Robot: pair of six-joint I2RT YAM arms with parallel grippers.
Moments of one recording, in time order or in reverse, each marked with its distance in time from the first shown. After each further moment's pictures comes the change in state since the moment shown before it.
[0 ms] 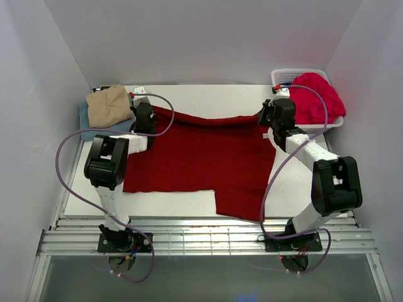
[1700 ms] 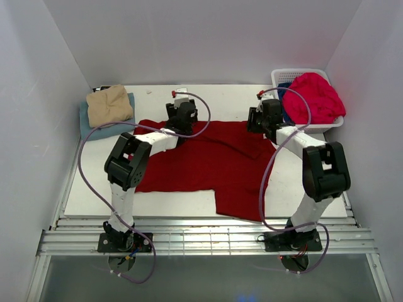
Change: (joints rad) left arm -0.306 0.055 0.238 -0.426 -0.143 -0.165; right arm 0.053 0.094 0.084 -0.226 -0.010 -0.032
